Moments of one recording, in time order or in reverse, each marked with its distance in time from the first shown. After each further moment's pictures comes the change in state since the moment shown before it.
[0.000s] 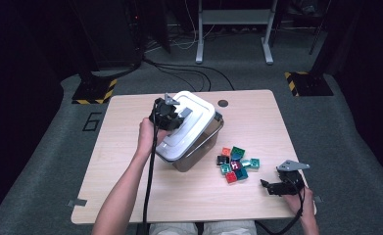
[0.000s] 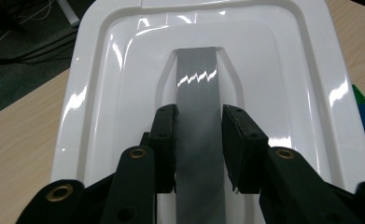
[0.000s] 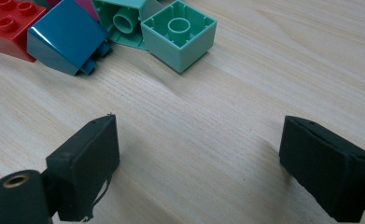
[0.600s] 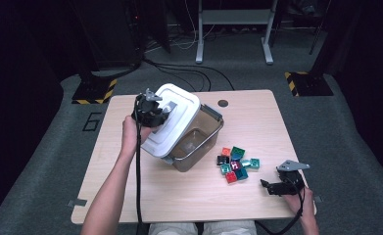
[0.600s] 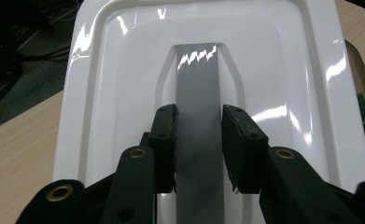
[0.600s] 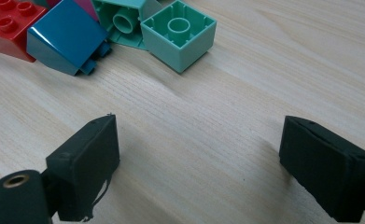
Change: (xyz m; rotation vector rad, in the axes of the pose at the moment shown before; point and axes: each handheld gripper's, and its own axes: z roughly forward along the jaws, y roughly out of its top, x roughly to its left) left arm 0.031 -0.010 -0.037 -0.025 0.069 -0.041; right arm 0.000 0.000 0.000 0.000 -0.001 0.004
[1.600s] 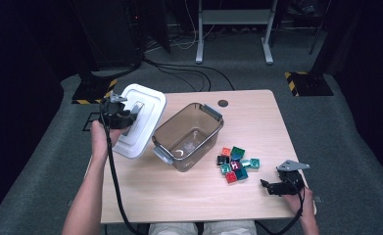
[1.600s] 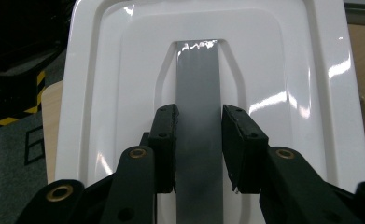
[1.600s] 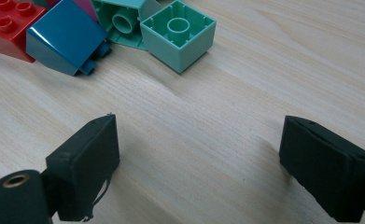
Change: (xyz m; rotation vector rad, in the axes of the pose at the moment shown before) left arm 0.065 -0.046 -0.033 0.017 0.132 -0.130; right arm 0.000 0.000 0.000 -0.002 -0.002 -0.001
